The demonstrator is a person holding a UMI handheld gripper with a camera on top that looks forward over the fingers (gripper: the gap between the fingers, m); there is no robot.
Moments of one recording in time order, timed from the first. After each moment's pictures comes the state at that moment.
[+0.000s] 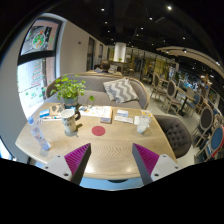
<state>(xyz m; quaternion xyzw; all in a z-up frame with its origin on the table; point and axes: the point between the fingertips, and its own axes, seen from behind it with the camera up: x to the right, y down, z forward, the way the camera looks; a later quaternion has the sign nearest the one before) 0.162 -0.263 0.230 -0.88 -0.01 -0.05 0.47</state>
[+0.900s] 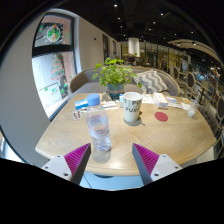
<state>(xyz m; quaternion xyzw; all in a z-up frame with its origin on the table) -0.161 -0.250 0.105 -0.89 -0.03 0.04 0.46</state>
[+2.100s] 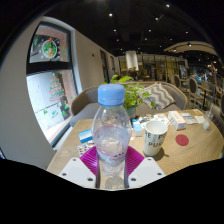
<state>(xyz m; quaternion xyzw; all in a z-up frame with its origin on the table) -0.238 -0.089 0.146 -0.84 0.00 0.08 0.53</state>
